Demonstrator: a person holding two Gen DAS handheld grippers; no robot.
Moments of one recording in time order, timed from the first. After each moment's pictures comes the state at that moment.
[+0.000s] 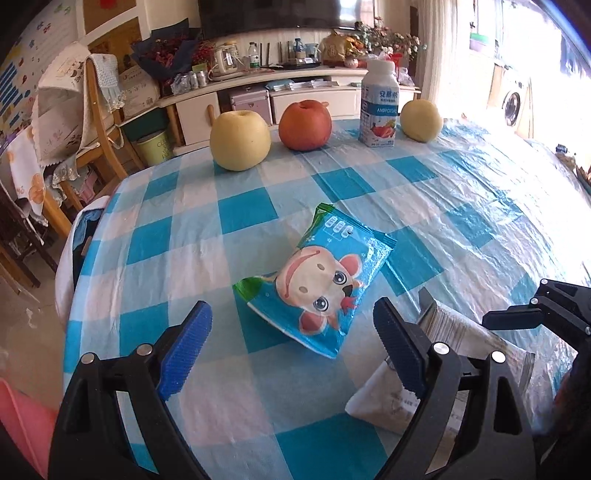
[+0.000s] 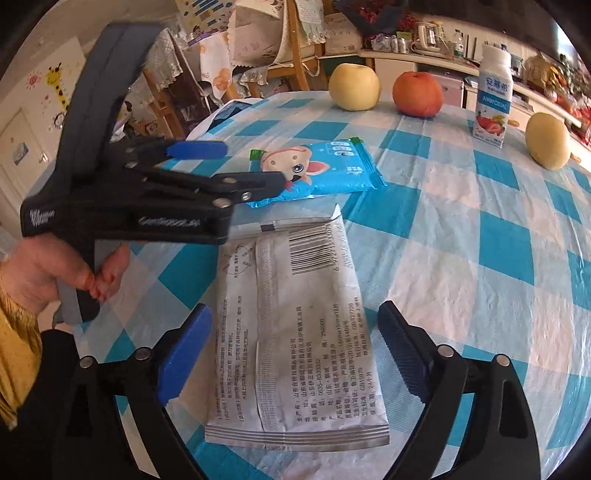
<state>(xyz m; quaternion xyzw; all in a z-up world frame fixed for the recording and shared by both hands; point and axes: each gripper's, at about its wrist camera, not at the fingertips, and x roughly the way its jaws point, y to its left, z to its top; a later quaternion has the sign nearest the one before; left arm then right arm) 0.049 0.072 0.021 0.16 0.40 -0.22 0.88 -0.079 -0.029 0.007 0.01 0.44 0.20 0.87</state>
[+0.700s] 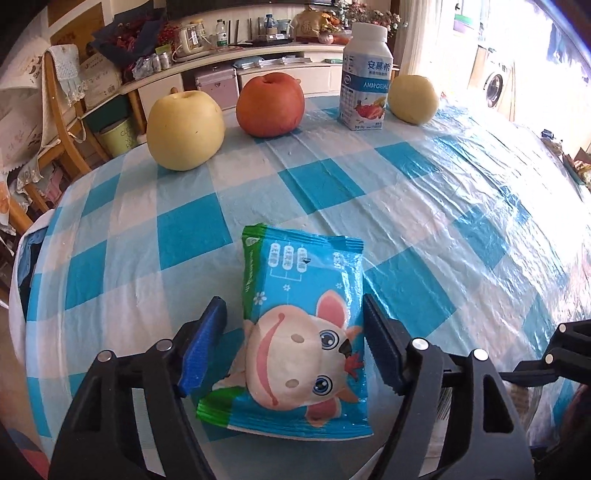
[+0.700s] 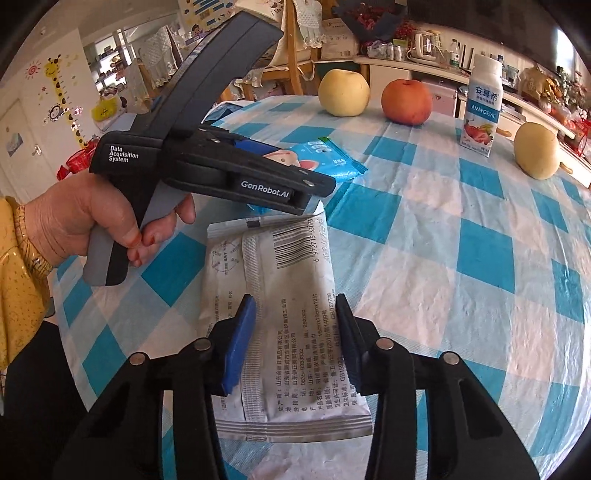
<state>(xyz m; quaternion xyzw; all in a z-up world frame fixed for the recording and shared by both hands) 0.096 0.033 0.002 0.15 0.43 -0.27 0.85 -0.079 -0.044 0.008 0.00 0.43 0.18 0.88</state>
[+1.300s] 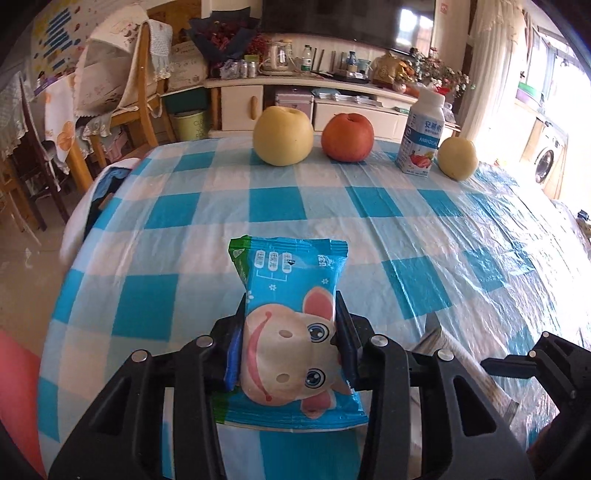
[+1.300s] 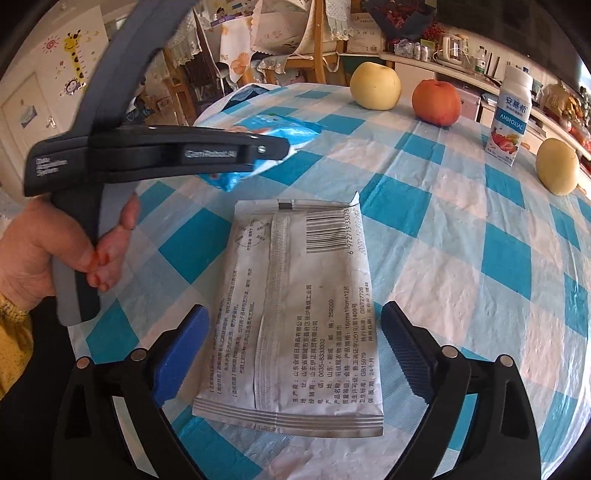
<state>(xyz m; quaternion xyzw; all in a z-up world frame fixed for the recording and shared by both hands) 0.035 0.099 0.028 0.04 0.40 -0.15 0.90 -0.089 -0.024 0.004 -0.04 0.45 0.22 0.87</state>
